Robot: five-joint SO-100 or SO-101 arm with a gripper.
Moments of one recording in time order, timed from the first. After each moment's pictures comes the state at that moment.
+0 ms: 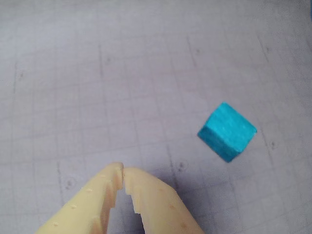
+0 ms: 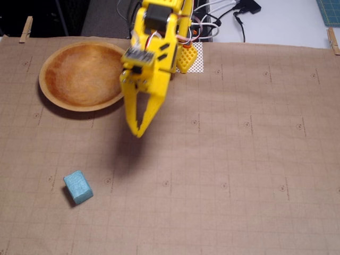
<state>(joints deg) 13.4 123.2 129.8 35.9 92.4</state>
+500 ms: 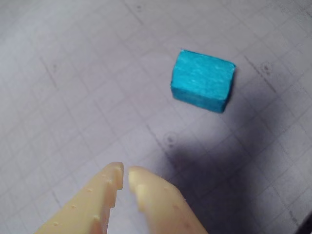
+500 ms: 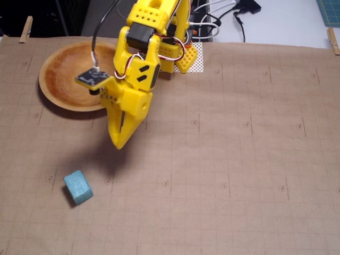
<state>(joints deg) 18.2 111.9 125.4 35.9 113.6</state>
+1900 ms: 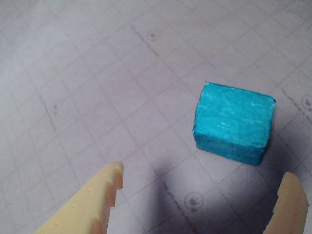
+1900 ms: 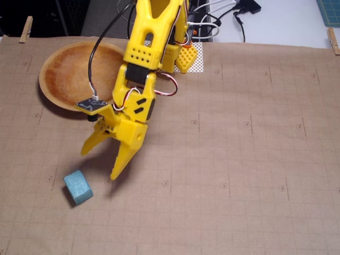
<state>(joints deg) 17.1 88.3 132.3 -8.0 115.1</state>
